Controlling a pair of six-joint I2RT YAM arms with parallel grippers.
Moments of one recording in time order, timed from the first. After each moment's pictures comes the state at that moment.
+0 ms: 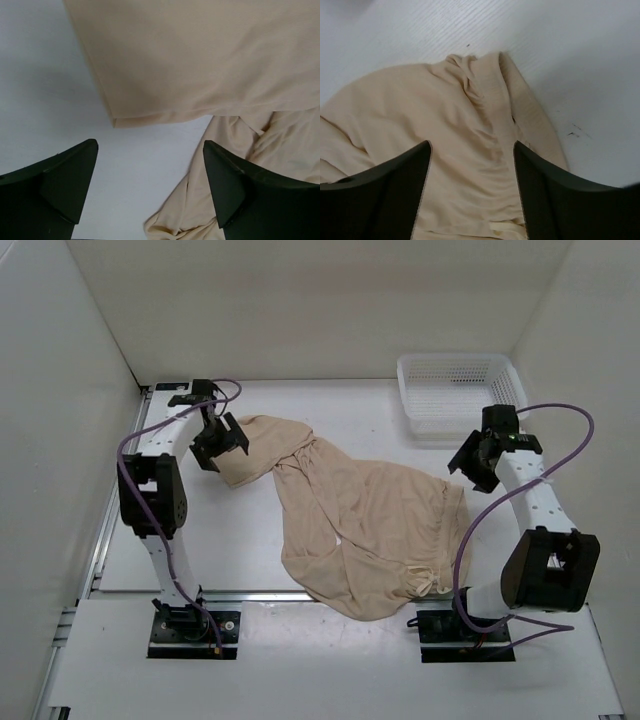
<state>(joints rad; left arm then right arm) -0.05 1.93 1.63 -0.92 0.03 -0.58 -0.04 1.41 1.17 -0.84 0.12 0.56</state>
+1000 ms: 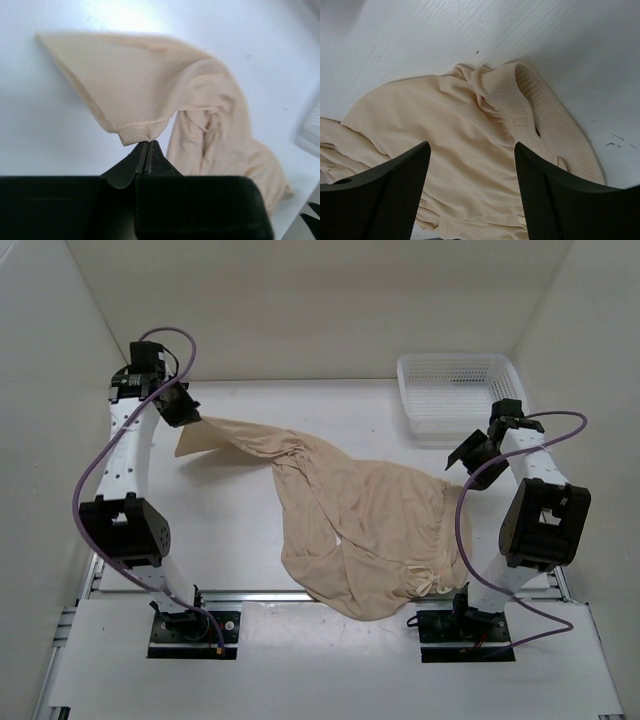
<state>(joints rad) 0.07 1.76 1.81 -1.00 0.07 -0.53 -0.16 1.67 1.30 -0.87 -0.11 0.63</state>
